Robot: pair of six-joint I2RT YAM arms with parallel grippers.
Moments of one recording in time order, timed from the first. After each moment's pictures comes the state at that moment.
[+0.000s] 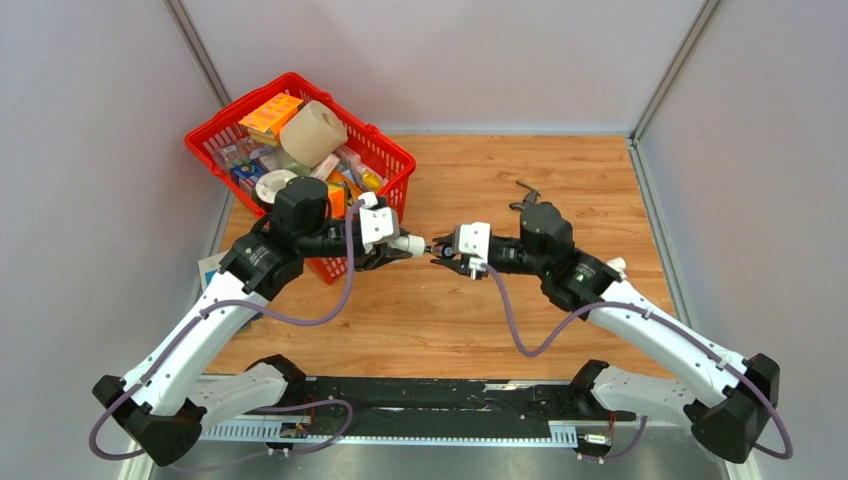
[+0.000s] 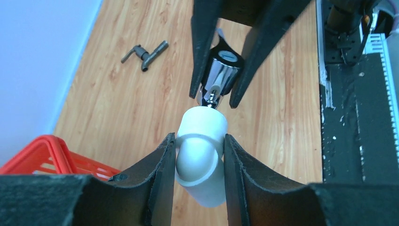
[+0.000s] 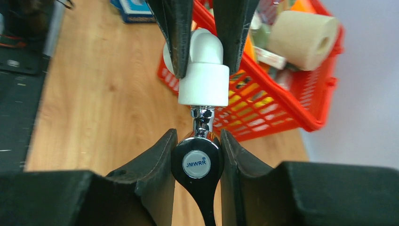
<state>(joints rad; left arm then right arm) -0.62 1.01 1.17 -0.57 0.69 0.52 0.81 1.03 0.93 -0.09 -0.52 -0.59</state>
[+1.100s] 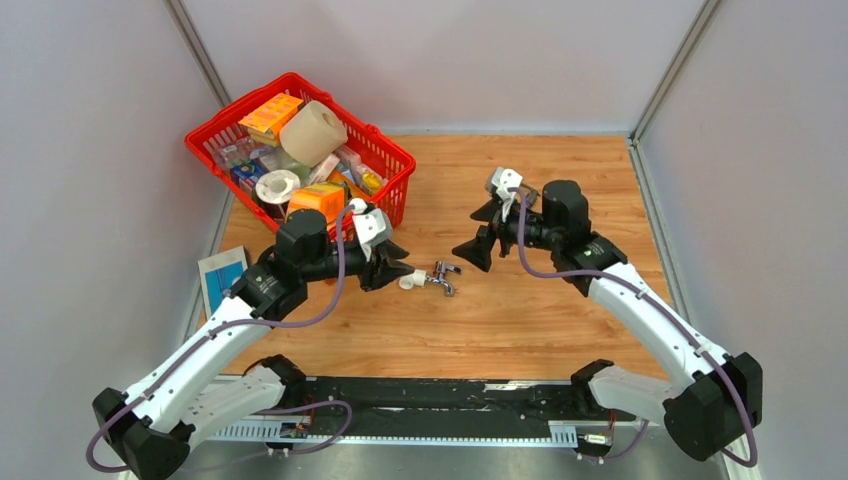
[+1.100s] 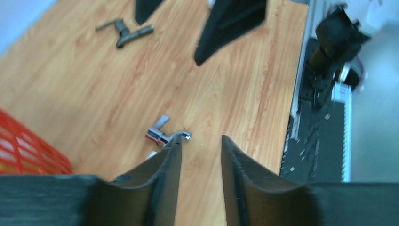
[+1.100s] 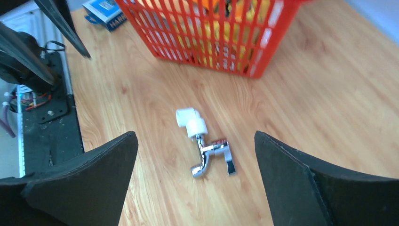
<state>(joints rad) -0.64 0.88 0.88 -0.28 0.65 0.19 0.48 1.13 0.97 -0.13 -0.69 -0.13</state>
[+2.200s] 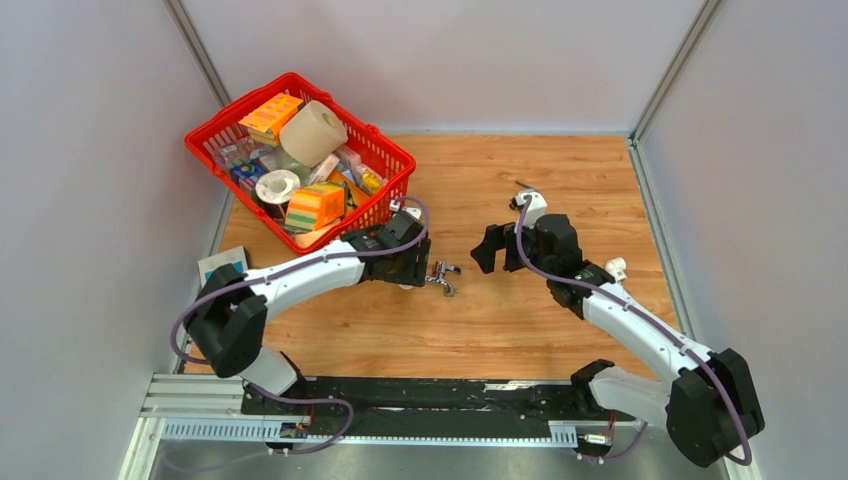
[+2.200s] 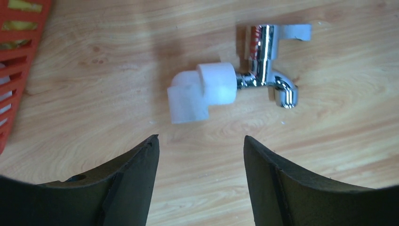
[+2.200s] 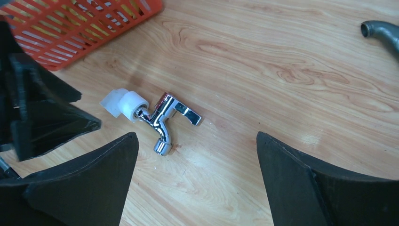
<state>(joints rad) -0.81 1.48 1.02 -0.55 -0.17 -0.57 0.48 1.10 0.65 -0.01 -0.17 0.27</state>
